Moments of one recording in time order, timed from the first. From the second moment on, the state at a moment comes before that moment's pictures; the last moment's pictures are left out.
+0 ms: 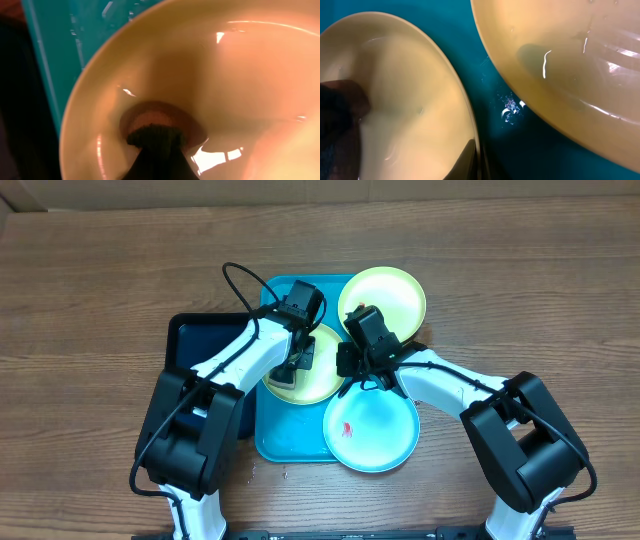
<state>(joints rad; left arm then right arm) -0.41 1.97 1.29 -0.70 -0.22 -0.29 0.58 1.91 1.07 -0.17 -0.07 0.57</state>
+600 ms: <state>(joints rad) -0.35 1.97 1.30 -0.77 -0.09 -0.31 0.58 1.91 1.07 -0.18 -0.07 0.57</state>
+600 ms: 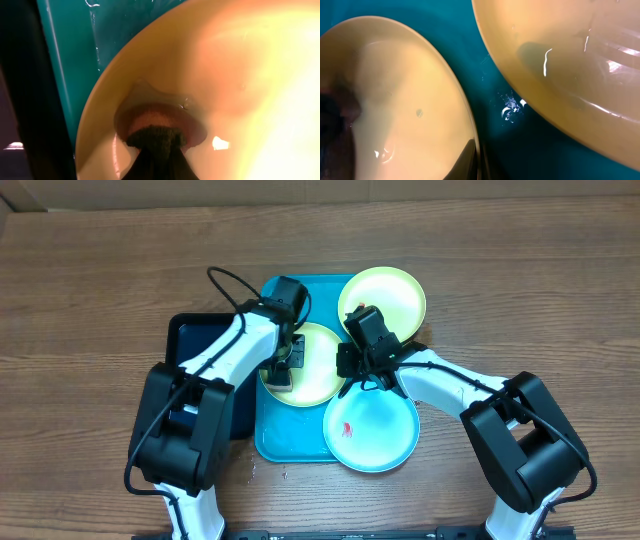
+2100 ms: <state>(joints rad) -0.30 1.99 1.36 -0.80 -0.02 -0.37 0.58 1.91 1.07 -0.18 -0.08 0.57</state>
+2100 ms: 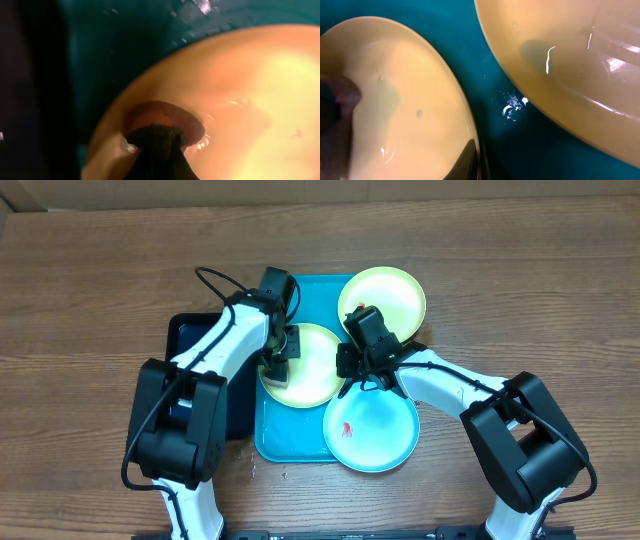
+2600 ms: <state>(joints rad) -0.29 2.00 1.59 -0.96 -0.03 -0.34 0.58 1.91 1.07 -0.18 -0.08 0.57</state>
